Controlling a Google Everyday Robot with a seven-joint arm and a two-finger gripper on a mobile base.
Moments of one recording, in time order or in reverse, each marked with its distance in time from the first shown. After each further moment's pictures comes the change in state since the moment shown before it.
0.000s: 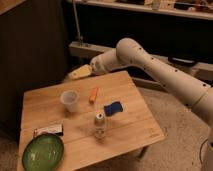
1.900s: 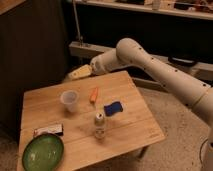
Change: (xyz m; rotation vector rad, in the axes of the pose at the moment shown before) arm 0.000 0.000 0.000 0.000 0.000 0.000
